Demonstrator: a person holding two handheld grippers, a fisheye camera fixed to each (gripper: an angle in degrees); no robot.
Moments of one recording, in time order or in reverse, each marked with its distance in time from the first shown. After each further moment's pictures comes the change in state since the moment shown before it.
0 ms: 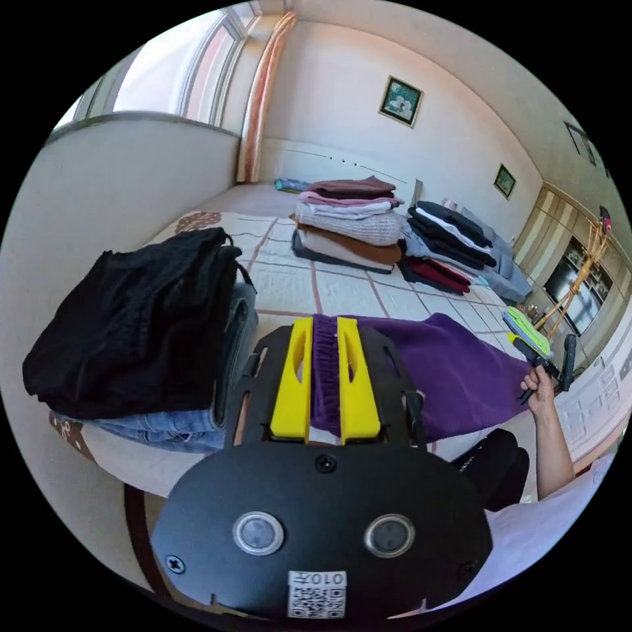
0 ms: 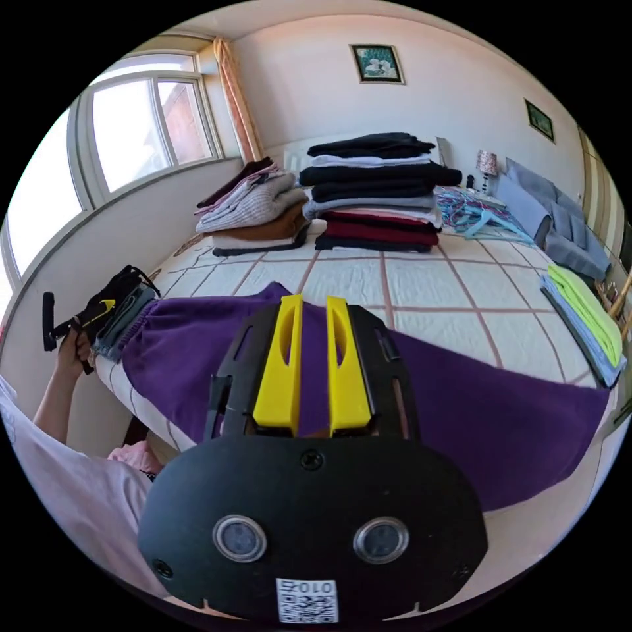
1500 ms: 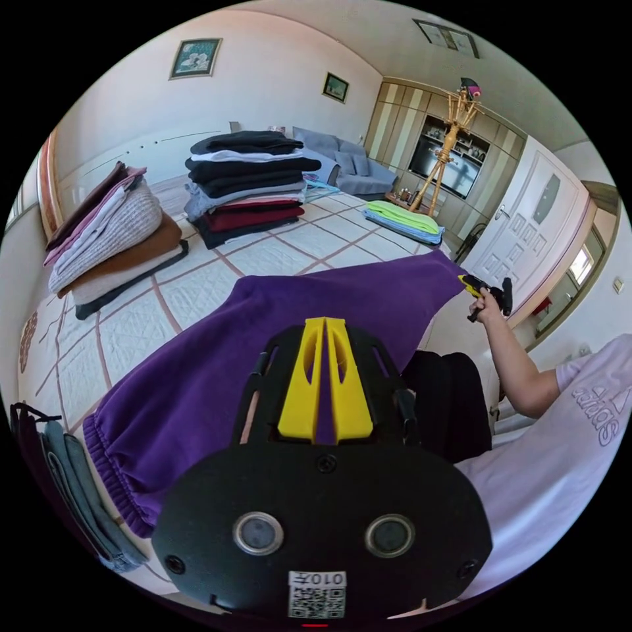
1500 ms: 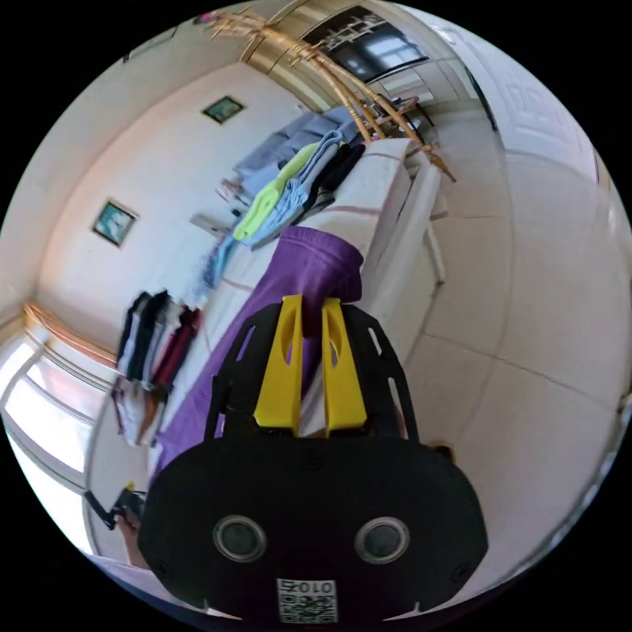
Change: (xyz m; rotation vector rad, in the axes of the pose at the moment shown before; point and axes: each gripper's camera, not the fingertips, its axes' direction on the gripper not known) left arm 0.296 0.003 0.085 -0.214 0.459 0.521; right arm 0.281 0.322 -0.083 0.261 0.247 1.004
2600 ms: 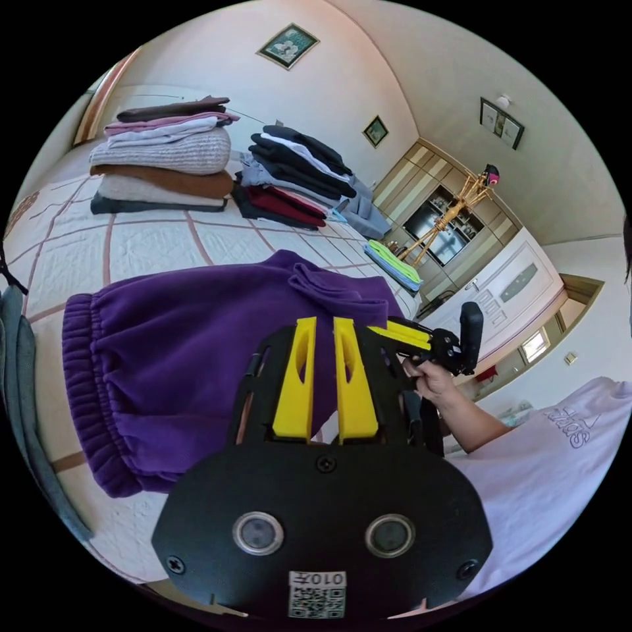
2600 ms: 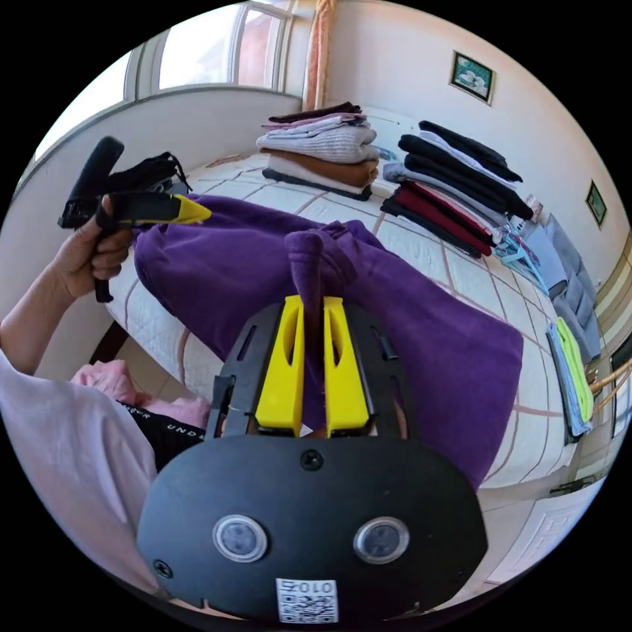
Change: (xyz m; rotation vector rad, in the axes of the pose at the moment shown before) left arm -0.134 0.096 -0.034 0.126 0.221 -0.286; right arm -0.442 0.296 0.007 -0.341 -0.107 -1.372
